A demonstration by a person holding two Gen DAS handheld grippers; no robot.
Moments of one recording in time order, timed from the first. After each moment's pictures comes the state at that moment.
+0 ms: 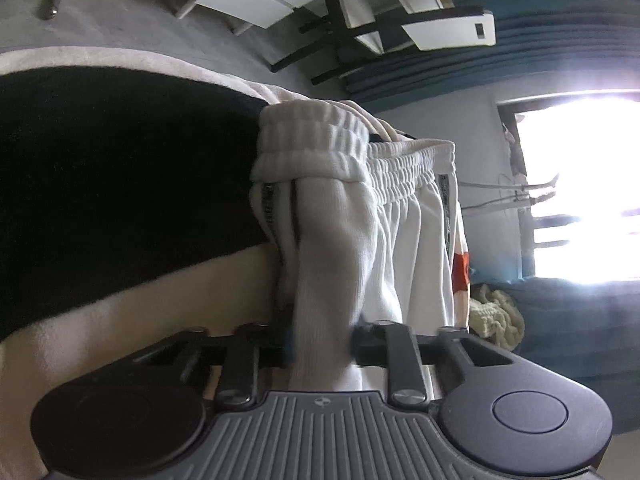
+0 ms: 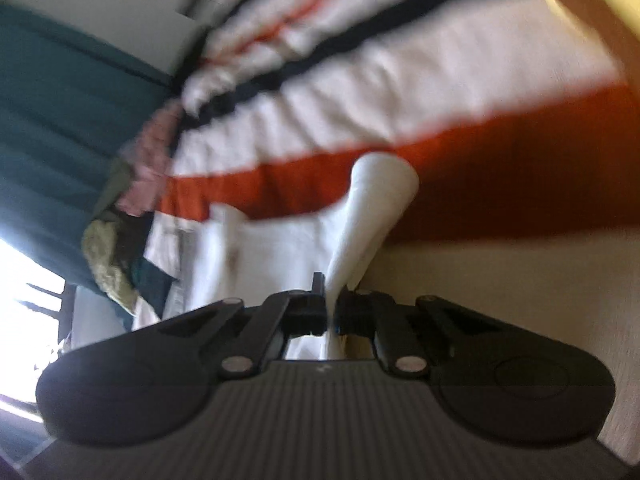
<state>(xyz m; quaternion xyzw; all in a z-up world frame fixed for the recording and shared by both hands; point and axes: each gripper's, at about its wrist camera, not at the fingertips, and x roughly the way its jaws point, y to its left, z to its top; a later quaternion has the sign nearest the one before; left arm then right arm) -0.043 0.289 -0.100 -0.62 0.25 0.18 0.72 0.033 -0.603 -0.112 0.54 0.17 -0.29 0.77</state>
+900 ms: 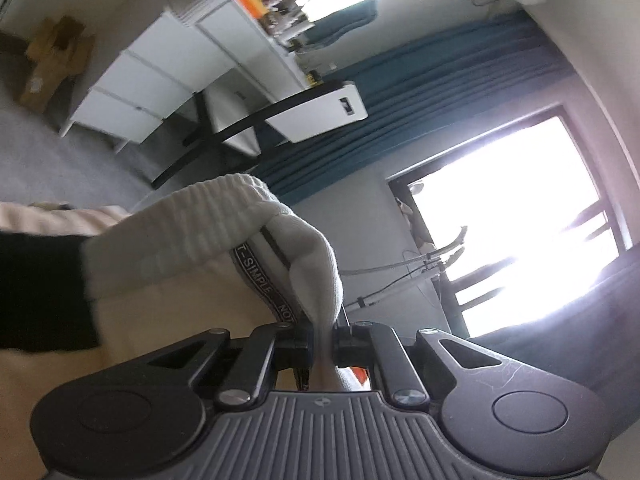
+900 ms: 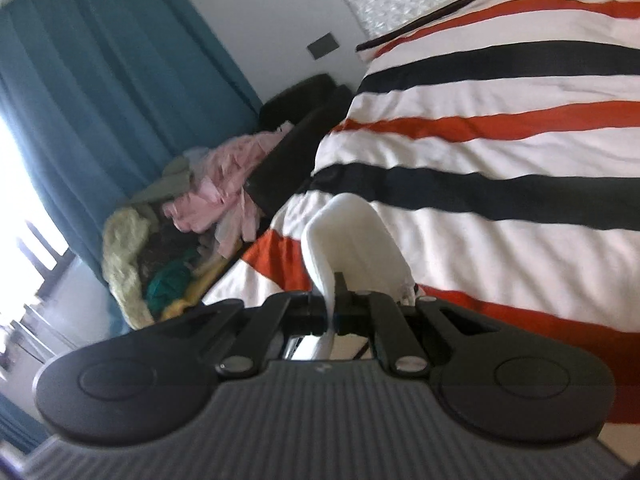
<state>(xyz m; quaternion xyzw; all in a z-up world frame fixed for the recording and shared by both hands) 0.175 0.243 0.014 -0.52 0.06 0.18 0.83 0.253 -0.591 -0.015 0.35 0.14 -0.30 0.88</state>
